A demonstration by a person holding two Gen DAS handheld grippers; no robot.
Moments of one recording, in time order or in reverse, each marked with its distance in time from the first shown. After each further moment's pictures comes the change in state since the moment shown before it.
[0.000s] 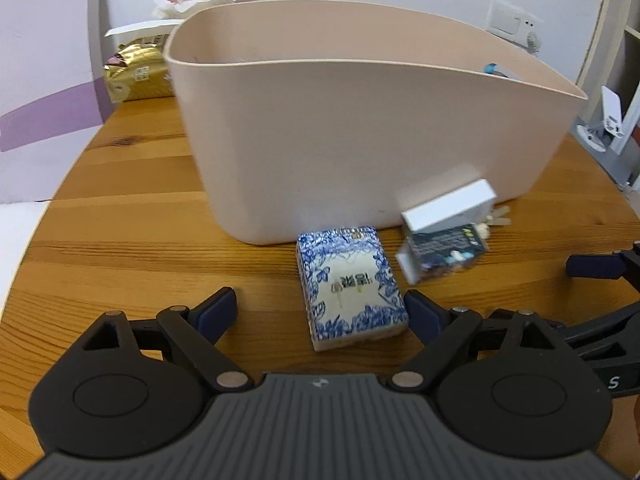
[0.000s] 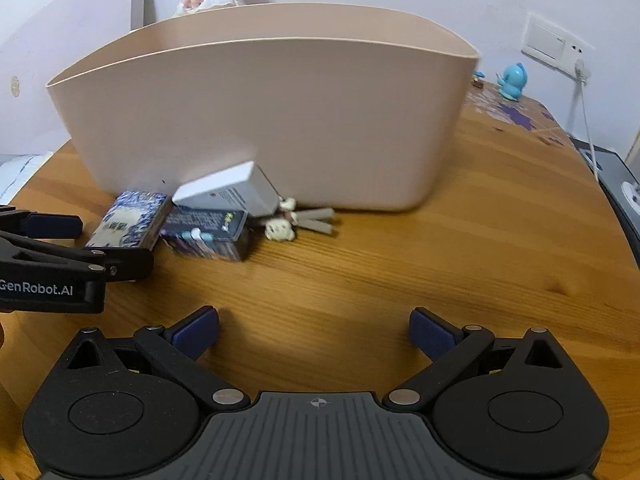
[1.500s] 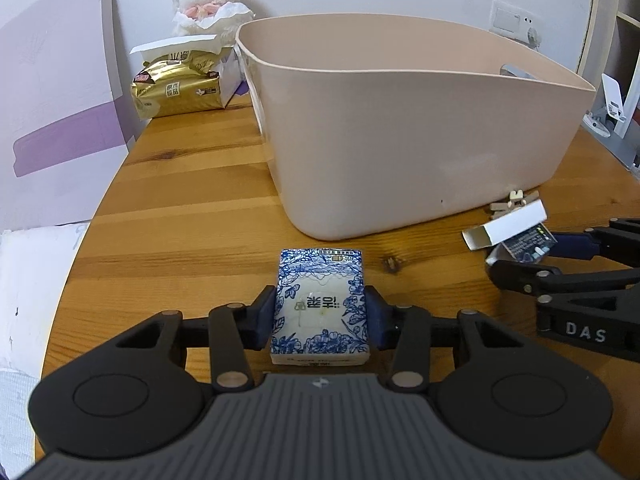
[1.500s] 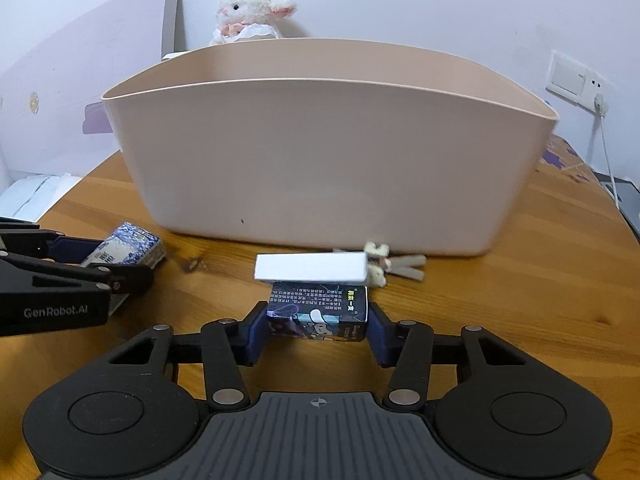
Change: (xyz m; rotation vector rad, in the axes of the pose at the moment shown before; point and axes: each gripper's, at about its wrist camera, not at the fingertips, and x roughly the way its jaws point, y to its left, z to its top) left arm -0.018 0.037 -0.010 0.070 -0.033 0.028; right arm -0.008 0.045 0.002 -0.003 -0.111 0.025
